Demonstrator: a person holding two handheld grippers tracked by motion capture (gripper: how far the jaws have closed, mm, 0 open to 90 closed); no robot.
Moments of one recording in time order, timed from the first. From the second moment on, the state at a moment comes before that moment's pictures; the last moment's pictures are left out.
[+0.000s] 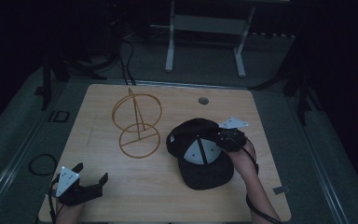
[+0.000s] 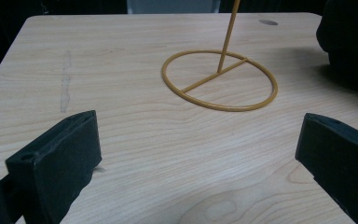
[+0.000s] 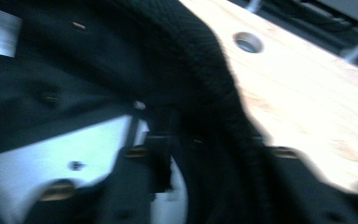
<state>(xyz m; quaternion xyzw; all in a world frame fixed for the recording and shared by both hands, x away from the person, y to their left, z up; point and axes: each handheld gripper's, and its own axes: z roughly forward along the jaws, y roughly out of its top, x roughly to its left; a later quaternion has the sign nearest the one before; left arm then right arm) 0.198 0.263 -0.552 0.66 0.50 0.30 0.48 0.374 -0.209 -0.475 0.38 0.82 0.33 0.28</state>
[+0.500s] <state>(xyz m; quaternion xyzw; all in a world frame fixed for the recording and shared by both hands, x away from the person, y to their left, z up) 0.197 0.255 -0.553 0.67 0.49 0.29 0.47 0.358 -0.200 -0.445 0.37 0.80 0.37 0.29</state>
